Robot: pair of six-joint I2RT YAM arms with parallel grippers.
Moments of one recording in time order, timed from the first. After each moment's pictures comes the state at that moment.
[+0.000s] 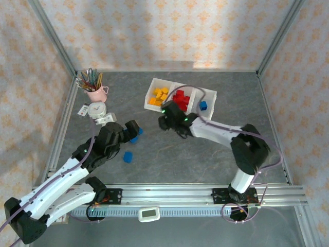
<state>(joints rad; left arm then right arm) -0.61 0.80 0.69 -0.54 -0.34 -0.93 0.76 1.69 1.17 -0.31 0.13 0.45</state>
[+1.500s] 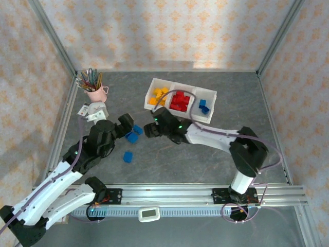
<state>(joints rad) -0.60 0.71 0.79 -0.62 -0.45 -0.92 0.94 1.75 1.19 -0.22 0.08 0.43</state>
